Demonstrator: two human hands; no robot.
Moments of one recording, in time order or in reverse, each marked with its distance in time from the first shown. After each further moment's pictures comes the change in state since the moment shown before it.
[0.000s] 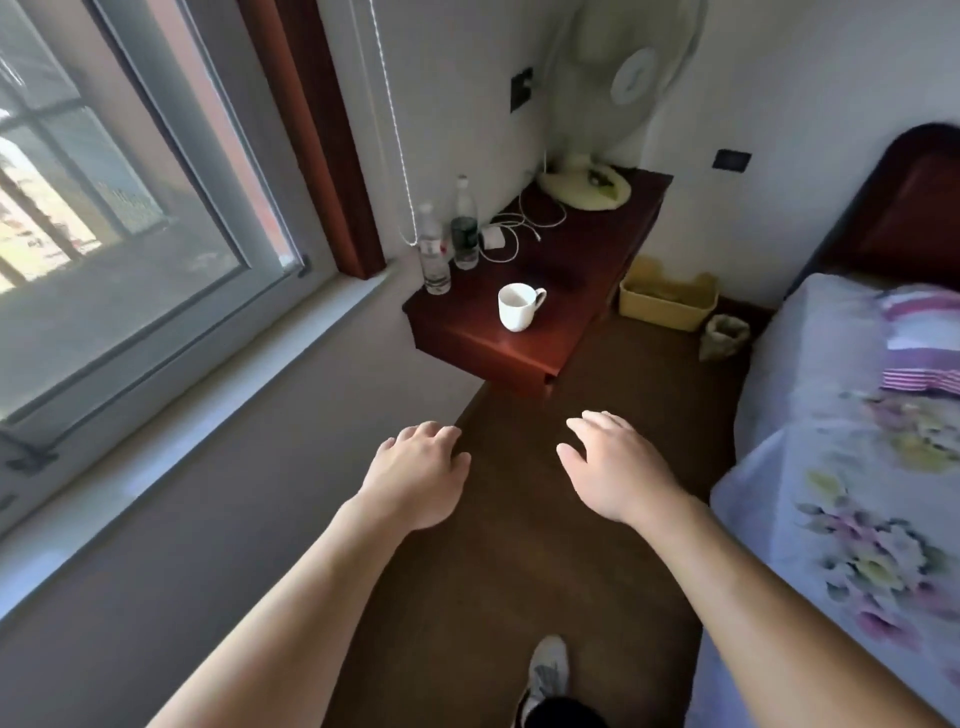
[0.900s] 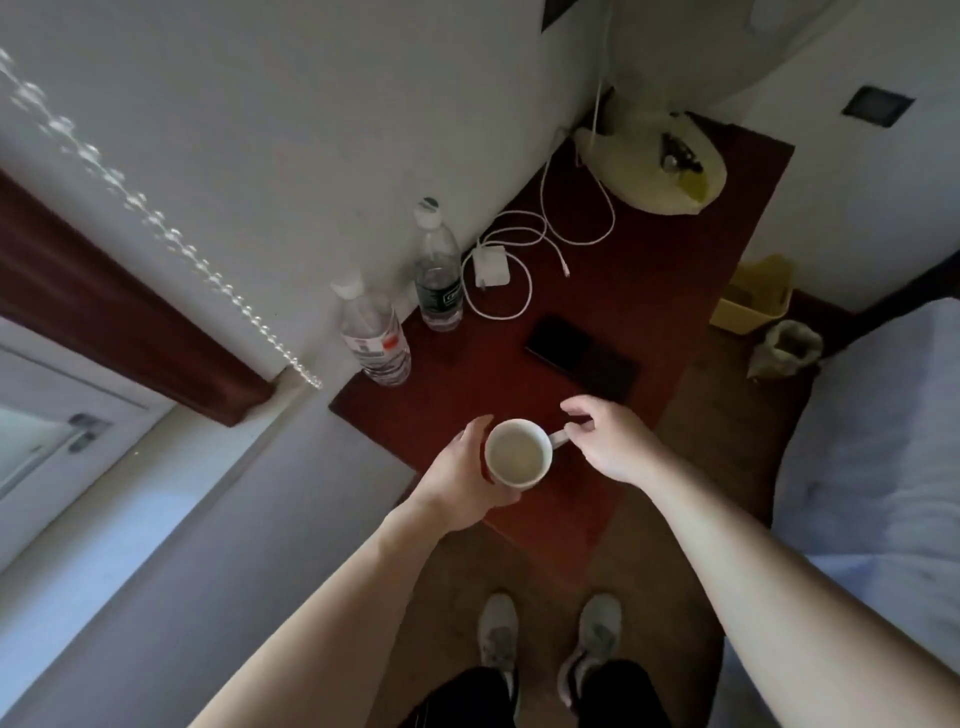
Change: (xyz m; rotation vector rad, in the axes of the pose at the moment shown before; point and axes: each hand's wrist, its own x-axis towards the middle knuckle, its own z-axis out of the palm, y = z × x) left_hand 0.467 -0.027 0.056 -0.709 -0.219 -0.179; right_hand 0.495 0.112 0.015 0.378 -0.339 0.125
